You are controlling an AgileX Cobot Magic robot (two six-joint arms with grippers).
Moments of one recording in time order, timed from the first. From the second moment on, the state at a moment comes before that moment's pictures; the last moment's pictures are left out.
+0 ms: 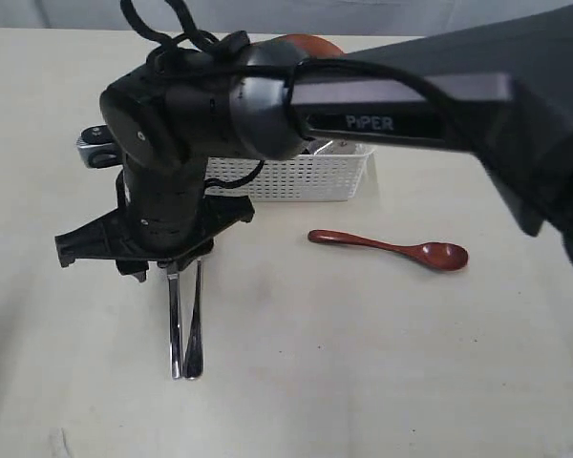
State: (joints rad) left arm -0.14 0.00 0.00 0.02 0.32 0.02; right arm 1.03 2.13 -1.59 0.06 0.86 0.53
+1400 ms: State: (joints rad) left arm -0.14 0.00 0.00 0.02 0.32 0.02; right arm 1.04 2.26 -1.65 0.18 0.84 0.59
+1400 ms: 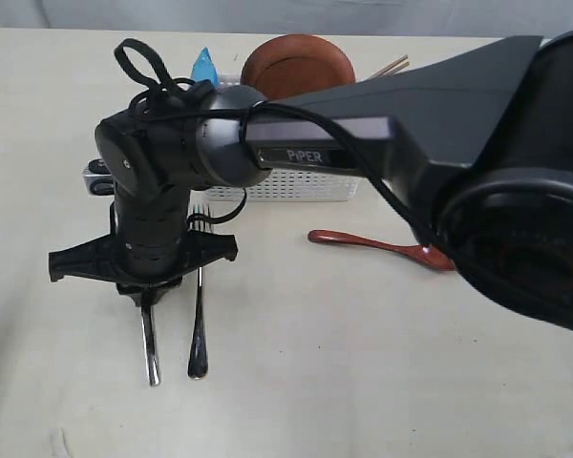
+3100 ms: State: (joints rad) left arm -0.14 0.00 0.00 0.02 0.32 0.02; right arm 1.07 2.21 -1.68 0.16 0.84 0.66
